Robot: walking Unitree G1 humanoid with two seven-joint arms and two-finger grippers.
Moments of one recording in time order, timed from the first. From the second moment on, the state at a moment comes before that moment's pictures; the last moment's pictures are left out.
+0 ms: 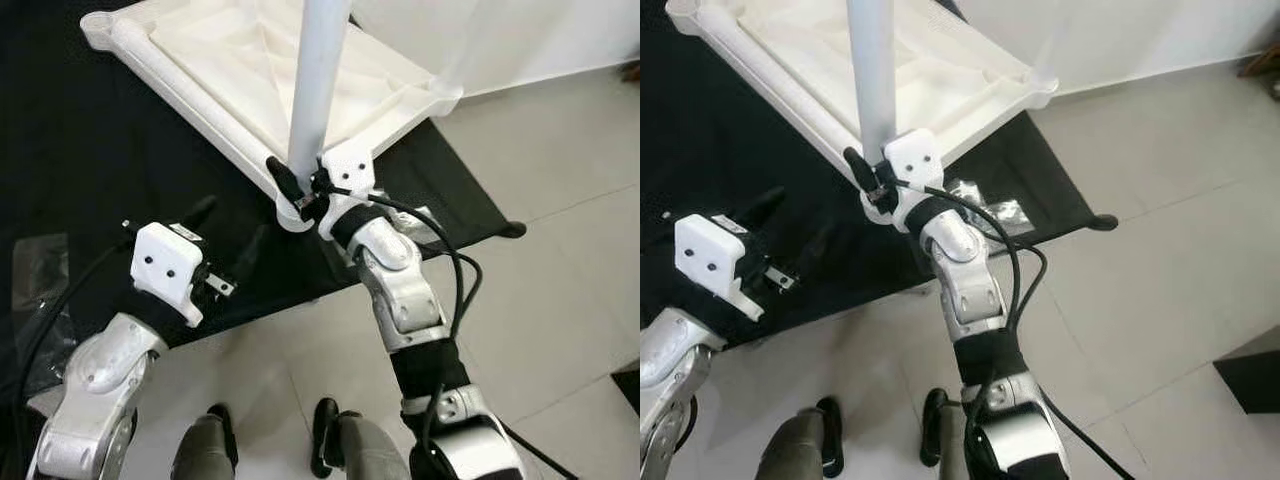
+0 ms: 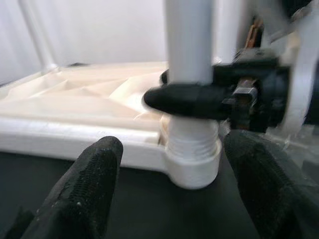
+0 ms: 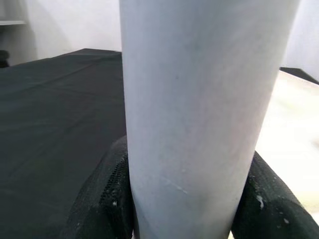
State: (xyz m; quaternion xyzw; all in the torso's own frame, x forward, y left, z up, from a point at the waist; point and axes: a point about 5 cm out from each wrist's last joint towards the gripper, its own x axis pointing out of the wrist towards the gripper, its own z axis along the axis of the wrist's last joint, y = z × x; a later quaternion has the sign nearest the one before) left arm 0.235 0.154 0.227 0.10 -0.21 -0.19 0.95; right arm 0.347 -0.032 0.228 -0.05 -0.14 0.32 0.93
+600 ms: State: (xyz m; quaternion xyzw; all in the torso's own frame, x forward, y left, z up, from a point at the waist) left arm 0.237 0.161 0.228 0.11 -0.21 -0.18 0.96; right arm 0.362 -0.053 0.258 -0.13 -0.11 0.57 0.80
